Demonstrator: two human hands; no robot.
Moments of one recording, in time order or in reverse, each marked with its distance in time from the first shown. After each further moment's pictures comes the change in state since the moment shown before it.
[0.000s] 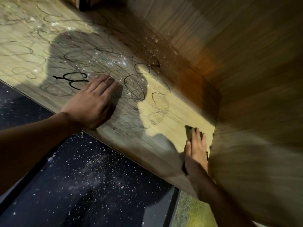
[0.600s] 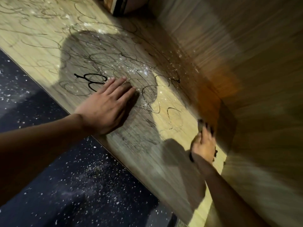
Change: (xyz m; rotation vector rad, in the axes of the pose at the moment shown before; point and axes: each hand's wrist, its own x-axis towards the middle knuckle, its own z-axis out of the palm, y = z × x) left_hand 0.001 0.000 0.004 0.063 0.058 -0.057; right_hand 0.099 -0.042 0.009 0.037 0.111 -0.102
